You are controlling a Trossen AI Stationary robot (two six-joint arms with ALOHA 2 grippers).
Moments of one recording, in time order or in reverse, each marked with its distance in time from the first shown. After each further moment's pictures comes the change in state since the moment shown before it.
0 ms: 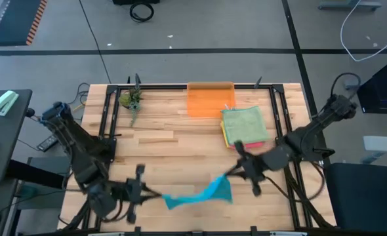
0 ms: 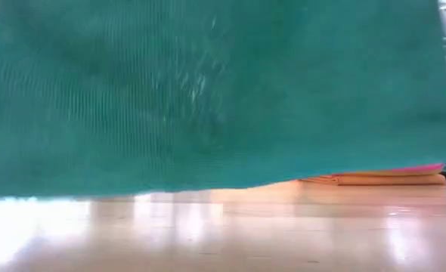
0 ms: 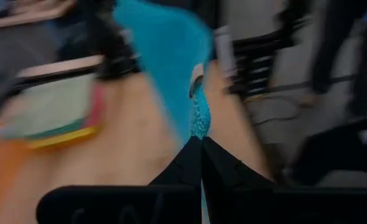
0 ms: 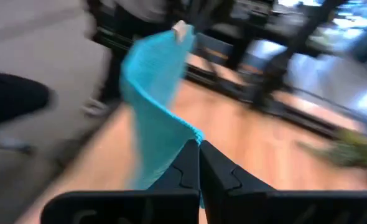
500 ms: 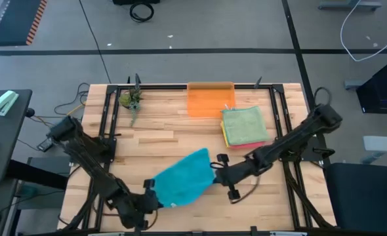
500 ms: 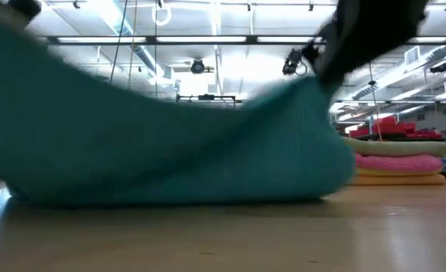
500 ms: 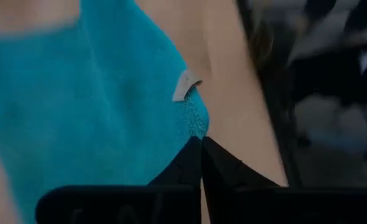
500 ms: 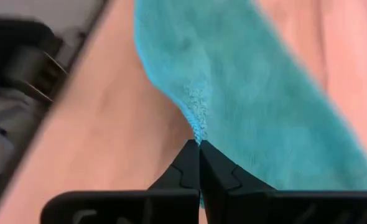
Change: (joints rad) left arm 0.002 0.268 -0.181 0.070 0.242 -0.366; right arm -0.125 0.335 -0.189 0.133 -0.151 0.314
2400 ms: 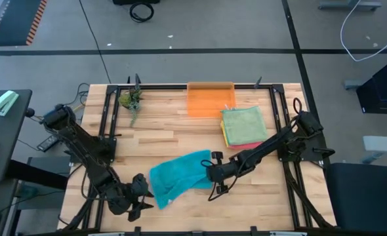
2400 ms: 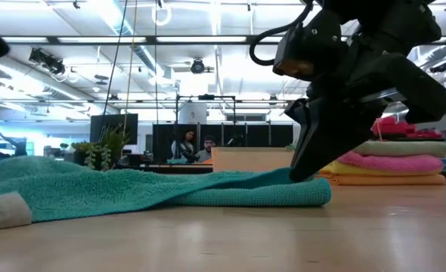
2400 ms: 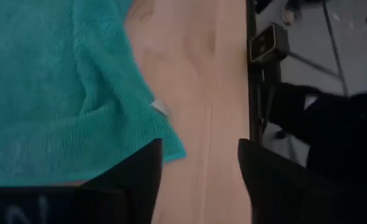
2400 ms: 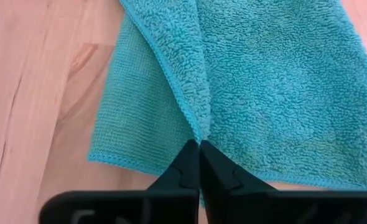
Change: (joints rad) left arm -0.022 -0.217 -0.250 0.133 0.061 -0.321; right arm -0.090 0.241 0.000 0.061 0.055 0.002
